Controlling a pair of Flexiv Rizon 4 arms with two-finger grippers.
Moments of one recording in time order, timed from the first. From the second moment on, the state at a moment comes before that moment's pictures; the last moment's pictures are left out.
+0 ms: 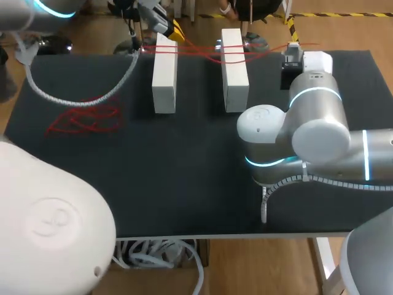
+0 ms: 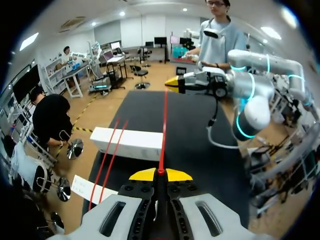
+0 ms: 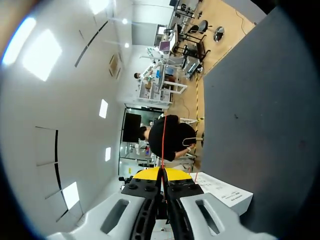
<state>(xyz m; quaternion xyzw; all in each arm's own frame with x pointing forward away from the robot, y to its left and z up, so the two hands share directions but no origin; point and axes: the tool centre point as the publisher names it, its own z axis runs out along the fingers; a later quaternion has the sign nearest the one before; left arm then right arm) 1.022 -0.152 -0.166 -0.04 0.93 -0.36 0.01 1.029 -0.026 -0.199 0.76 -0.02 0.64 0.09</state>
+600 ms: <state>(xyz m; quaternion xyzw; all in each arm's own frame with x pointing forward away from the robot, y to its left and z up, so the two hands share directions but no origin) 1.021 -0.174 -0.161 -0.02 0.97 -0.25 0.02 1.029 -0.026 -0.199 0.76 -0.02 0.64 0.09</state>
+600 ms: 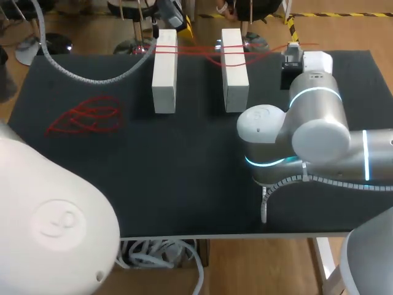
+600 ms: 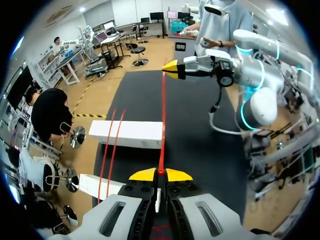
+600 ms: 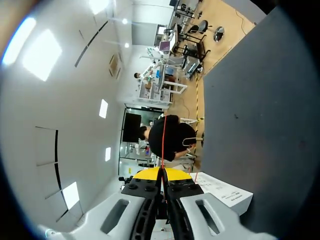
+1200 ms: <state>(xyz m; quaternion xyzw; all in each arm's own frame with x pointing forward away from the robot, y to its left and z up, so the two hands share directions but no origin) 1.034 -0.181 -0.158 0.00 0.97 -0.24 0.00 1.029 -0.026 -0.199 0.76 -0.02 0.64 0.09</state>
